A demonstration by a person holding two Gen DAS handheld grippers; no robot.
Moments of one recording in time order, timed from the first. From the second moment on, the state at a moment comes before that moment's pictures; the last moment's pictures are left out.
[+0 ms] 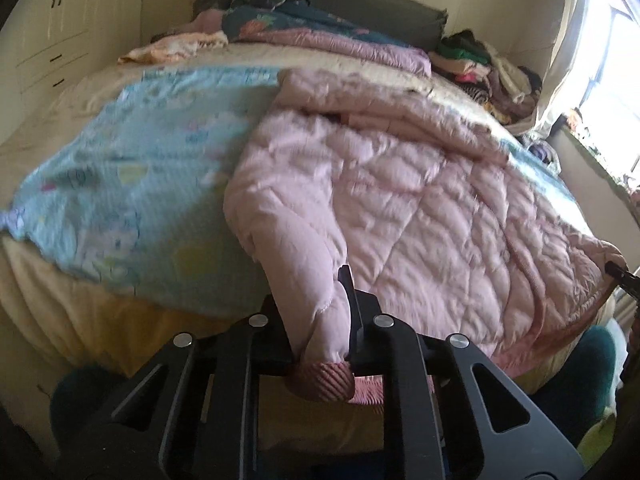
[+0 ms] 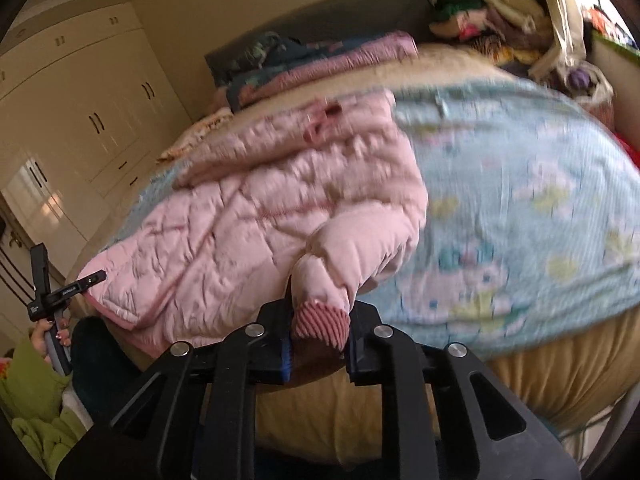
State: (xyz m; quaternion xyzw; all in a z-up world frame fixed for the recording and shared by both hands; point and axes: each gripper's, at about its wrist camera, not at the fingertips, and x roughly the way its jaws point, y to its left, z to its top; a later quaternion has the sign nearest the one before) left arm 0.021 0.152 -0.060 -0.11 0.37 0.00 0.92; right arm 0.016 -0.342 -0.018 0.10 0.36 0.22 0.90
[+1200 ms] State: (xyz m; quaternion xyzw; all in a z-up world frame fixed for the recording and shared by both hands) left arm 0.107 0.157 0.084 -0.12 0.22 -0.01 0.97; right arm 0.098 -0.330 0.133 0.09 0.21 0.21 0.95
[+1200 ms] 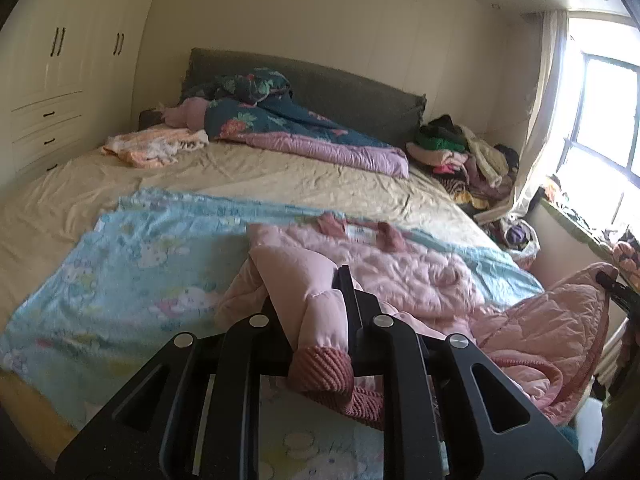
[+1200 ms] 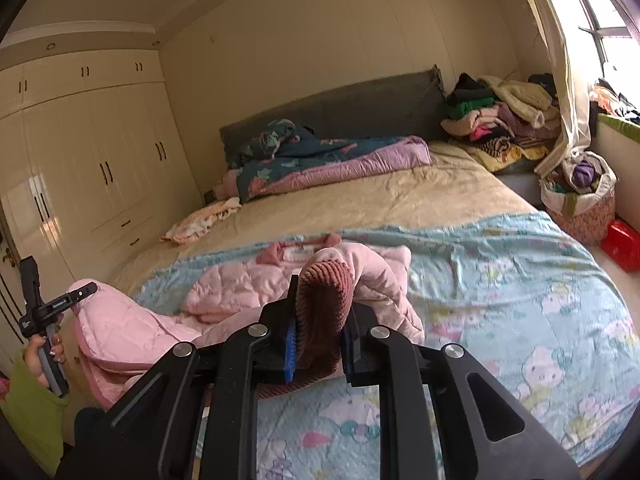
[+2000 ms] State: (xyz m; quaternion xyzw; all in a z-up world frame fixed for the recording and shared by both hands) left arm 0.181 0.158 0.127 -0.13 0.20 0.03 0.97; right arm 0.177 -0.326 0.171 0.11 0.21 0.19 0.95
